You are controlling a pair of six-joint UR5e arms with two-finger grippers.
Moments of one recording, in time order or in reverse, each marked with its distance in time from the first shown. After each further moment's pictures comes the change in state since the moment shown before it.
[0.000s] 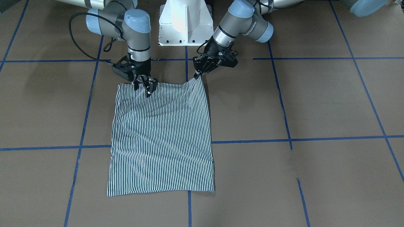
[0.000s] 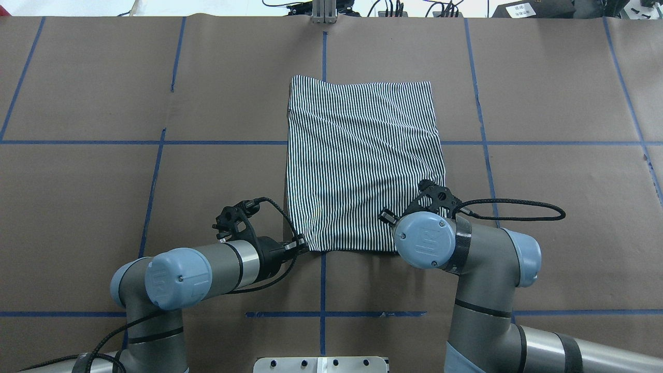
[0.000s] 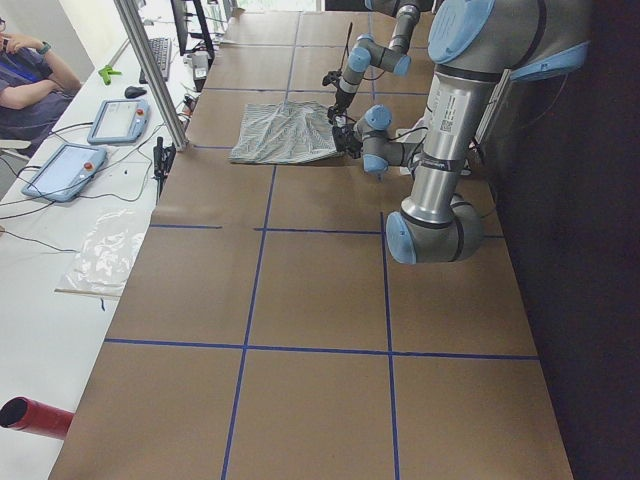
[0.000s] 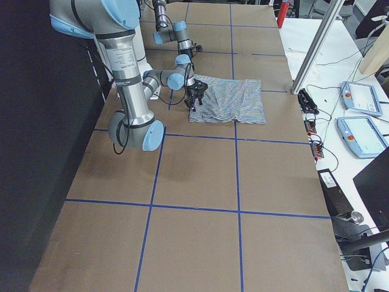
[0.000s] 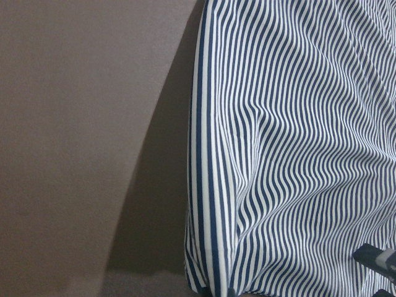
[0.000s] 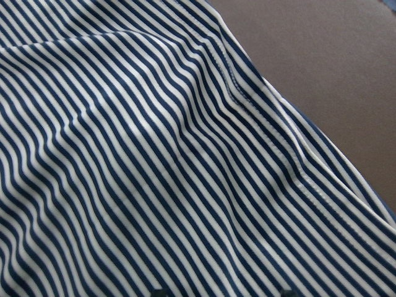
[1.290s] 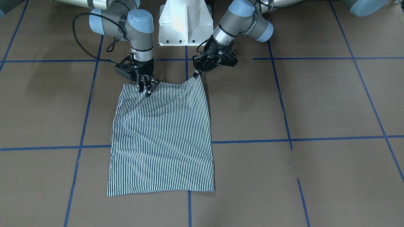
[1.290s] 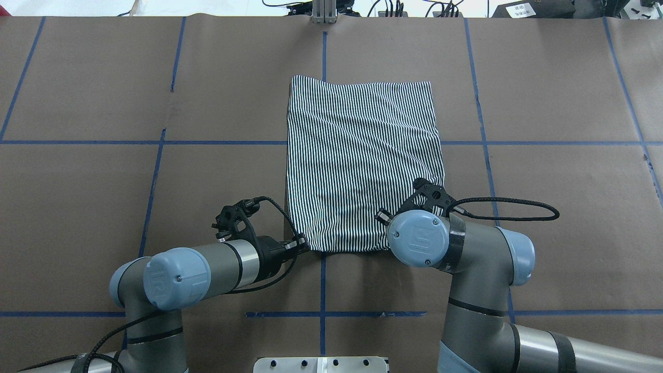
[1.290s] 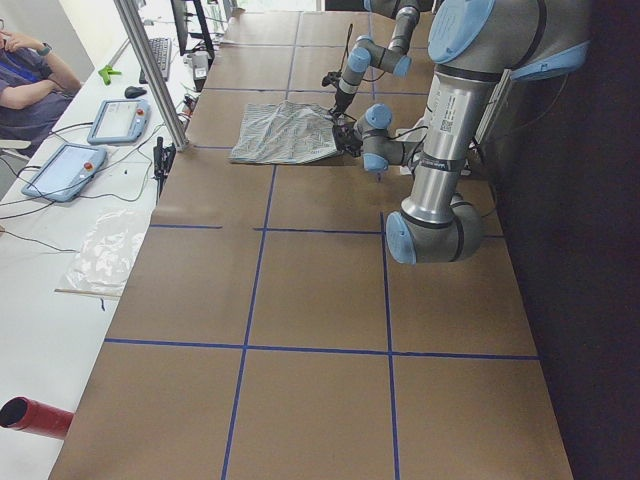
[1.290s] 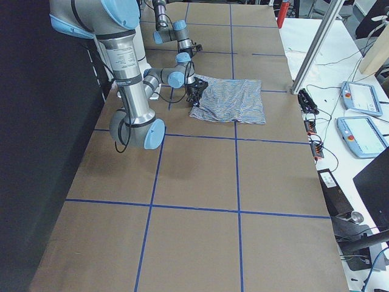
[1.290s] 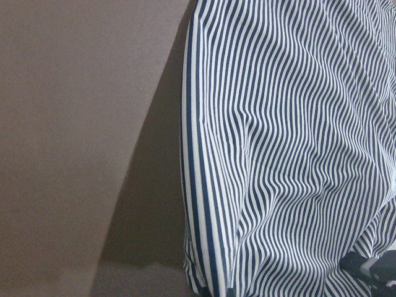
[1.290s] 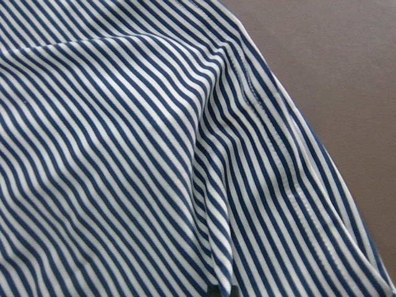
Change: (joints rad) left arm -0.001 0.000 -0.010 0.000 0.001 0.000; right arm 0.001 0.024 -0.003 -0.001 0.000 0.017
